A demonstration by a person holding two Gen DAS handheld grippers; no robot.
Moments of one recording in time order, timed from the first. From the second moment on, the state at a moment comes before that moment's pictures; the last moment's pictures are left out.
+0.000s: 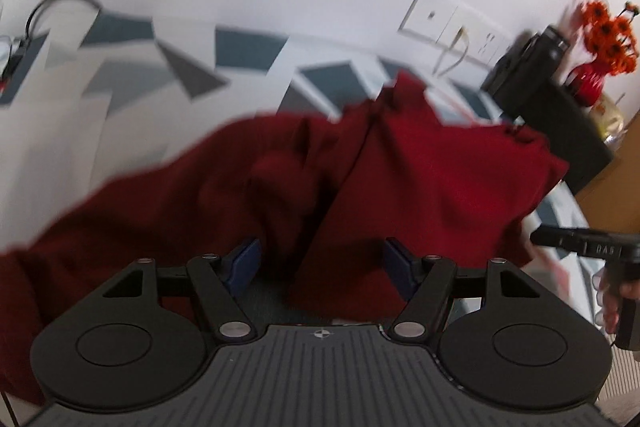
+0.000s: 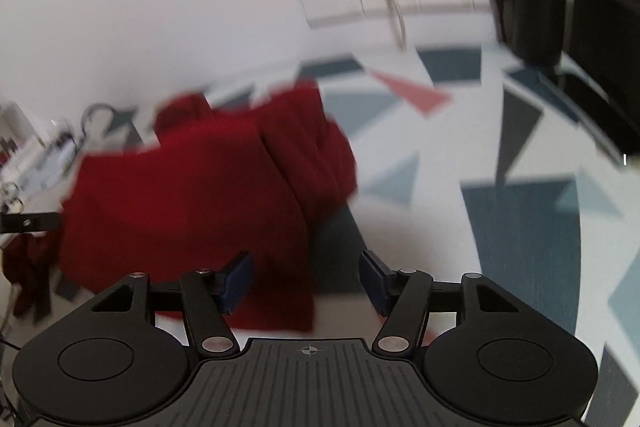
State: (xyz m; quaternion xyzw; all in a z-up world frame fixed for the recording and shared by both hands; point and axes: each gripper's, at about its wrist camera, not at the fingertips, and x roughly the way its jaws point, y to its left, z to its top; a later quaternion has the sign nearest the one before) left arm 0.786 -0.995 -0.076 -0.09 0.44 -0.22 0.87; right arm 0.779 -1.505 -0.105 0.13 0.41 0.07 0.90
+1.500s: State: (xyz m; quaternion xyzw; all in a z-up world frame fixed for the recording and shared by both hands) left arm 0.537 -0.951 -0.027 -0.22 0.36 -0.39 0.82; right arm 0.527 -1.461 -0.025 0.19 0.34 0.06 0.92
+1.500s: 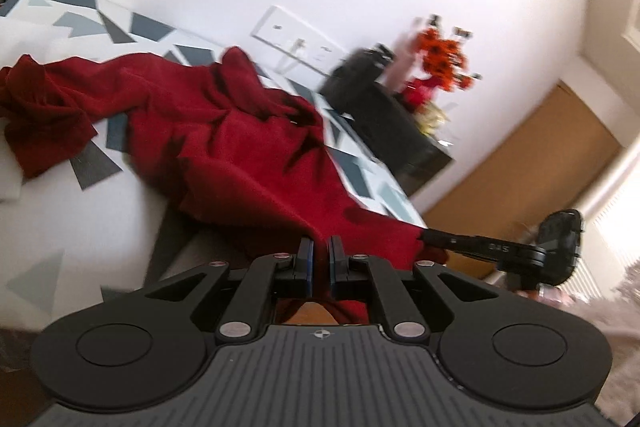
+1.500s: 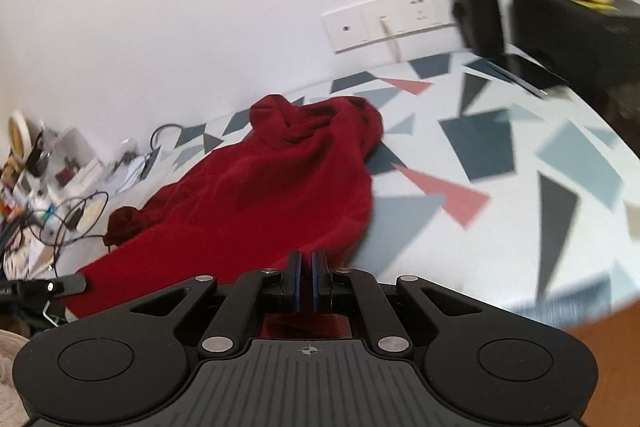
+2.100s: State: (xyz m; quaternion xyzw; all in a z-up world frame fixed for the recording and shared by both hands) left arm 0.609 -0.931 -0.010 -0.21 0.30 -0.33 0.87; right arm 0.573 -1.432 0.007 0.18 0.31 0.06 0.93
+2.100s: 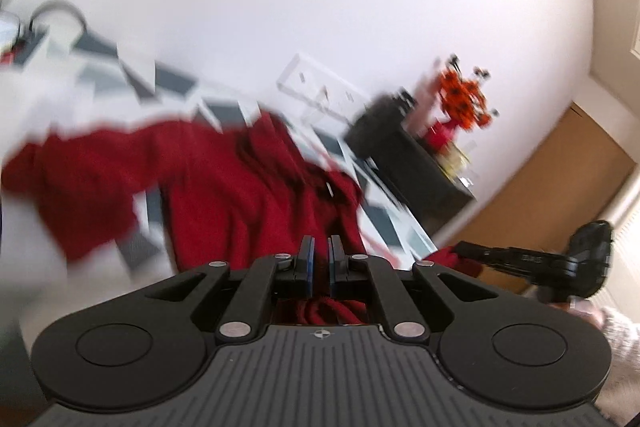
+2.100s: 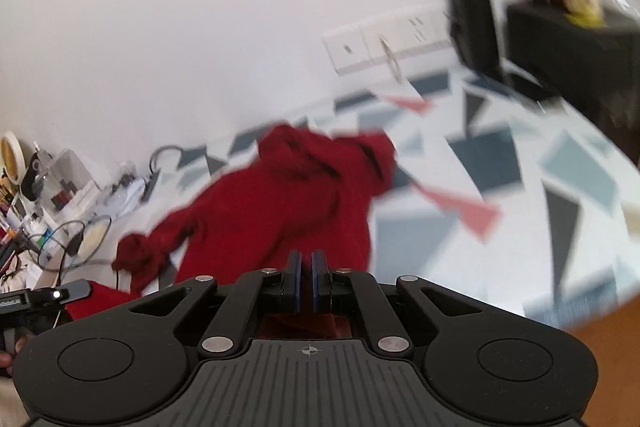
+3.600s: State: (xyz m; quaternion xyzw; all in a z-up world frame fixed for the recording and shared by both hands) left arm 0.751 -1.007 -0.038 -0.07 0.41 -0.26 0.87; right arm 0.723 -1.423 -0.087 0.07 0.42 0.12 0.90
